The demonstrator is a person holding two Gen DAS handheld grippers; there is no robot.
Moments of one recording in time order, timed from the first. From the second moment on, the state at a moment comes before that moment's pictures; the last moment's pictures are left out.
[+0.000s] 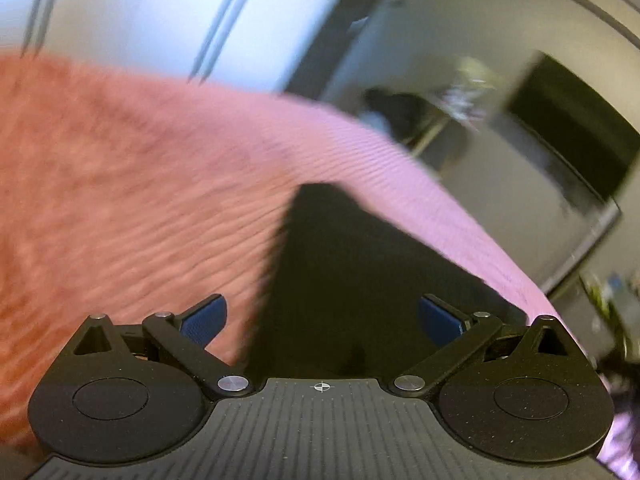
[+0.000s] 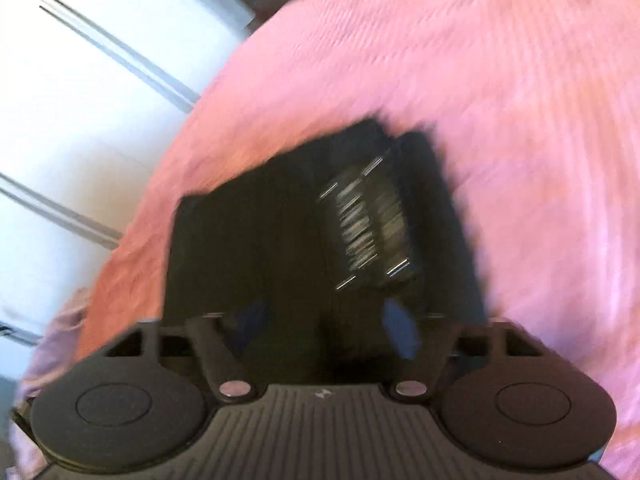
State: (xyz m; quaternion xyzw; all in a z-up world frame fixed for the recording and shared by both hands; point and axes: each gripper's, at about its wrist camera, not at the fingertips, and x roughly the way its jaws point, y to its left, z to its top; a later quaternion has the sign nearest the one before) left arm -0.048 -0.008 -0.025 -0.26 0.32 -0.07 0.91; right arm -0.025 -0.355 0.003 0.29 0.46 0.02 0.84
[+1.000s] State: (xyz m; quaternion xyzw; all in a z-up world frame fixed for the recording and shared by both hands) left arm 0.053 -0.024 -0.067 -0.33 0.48 -0.20 0.79; right arm 0.051 -0.372 -0.075 0.36 0.50 0.15 0.77
